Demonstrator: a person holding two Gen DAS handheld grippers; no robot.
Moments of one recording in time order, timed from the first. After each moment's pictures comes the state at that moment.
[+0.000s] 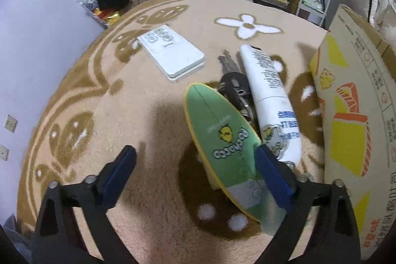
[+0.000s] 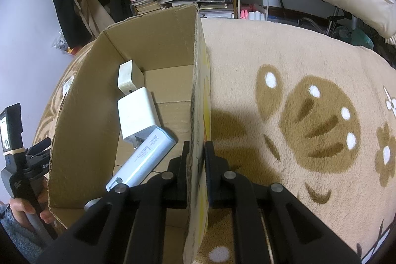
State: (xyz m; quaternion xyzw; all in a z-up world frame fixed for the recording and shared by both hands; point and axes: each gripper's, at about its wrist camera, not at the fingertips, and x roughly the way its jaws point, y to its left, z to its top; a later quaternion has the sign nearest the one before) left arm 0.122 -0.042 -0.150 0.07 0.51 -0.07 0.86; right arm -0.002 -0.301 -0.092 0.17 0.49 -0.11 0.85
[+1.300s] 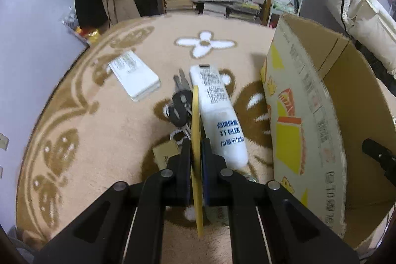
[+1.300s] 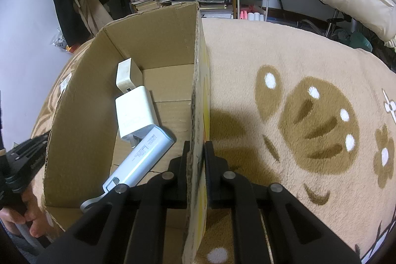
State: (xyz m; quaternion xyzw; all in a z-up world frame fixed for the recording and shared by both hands) left arm 0.092 -0.080 -0.108 0.09 0.47 -0.13 0.87; right arm 0.000 -0.303 -0.092 0.16 0.49 -0.11 0.85
